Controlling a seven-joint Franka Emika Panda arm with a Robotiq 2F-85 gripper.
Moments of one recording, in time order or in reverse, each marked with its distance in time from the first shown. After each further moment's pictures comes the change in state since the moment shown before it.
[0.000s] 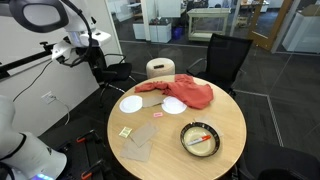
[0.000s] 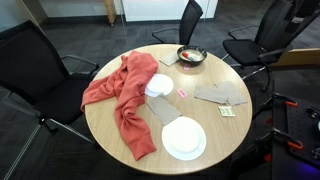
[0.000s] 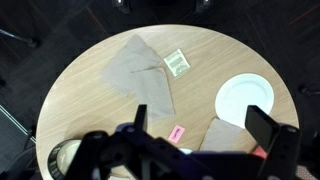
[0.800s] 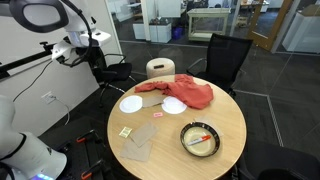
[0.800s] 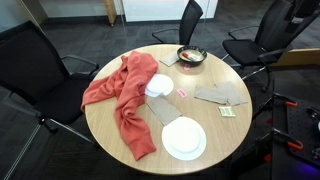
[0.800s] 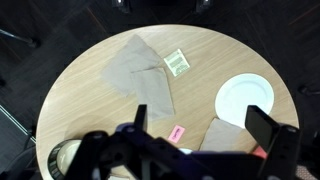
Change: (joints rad) arm 0.000 0.000 0.000 0.000 0.000 0.000 0.000
